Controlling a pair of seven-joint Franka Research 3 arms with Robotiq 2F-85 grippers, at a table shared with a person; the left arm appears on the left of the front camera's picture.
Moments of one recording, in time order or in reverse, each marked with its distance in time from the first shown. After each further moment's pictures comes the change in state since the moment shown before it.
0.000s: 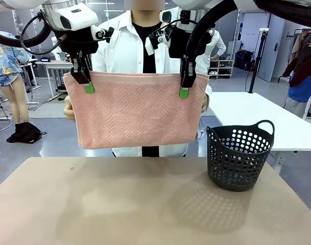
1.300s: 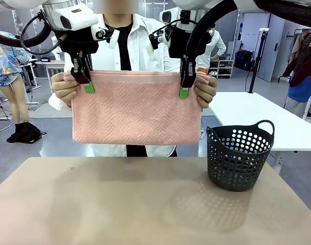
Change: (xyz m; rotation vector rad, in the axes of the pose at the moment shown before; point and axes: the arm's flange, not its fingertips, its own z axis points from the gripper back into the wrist) left arm 0.001 0.000 0.000 0.000 0.000 -0.001; right arm 0.000 0.000 0.000 0.000 0.000 0.000
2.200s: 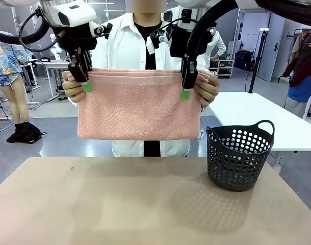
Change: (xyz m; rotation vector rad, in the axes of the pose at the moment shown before) left arm -0.003 0.004 0.009 0.021 -0.005 0.008; right arm -0.003 -0.002 0.002 0.009 -0.001 -0.008
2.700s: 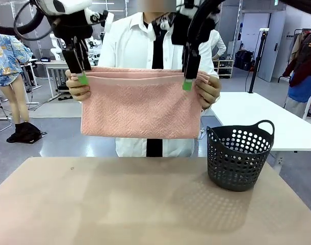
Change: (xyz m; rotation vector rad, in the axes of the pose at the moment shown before) left arm -0.006 0.003 0.029 0.026 -0.019 0.058; right arm -0.004 -0.001 0.036 -0.036 -0.024 -0.020
